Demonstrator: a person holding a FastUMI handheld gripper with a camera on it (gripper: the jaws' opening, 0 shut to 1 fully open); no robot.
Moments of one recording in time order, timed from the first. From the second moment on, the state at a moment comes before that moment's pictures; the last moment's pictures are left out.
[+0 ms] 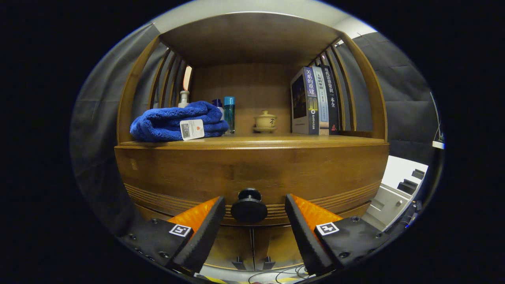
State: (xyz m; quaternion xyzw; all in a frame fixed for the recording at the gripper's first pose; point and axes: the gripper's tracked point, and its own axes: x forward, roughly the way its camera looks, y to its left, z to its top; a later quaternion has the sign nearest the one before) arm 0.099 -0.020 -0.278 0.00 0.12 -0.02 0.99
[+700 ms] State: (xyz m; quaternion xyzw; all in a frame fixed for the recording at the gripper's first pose) arm 0.098 -0.013 -0.319 0.03 0.17 -0.02 0.98
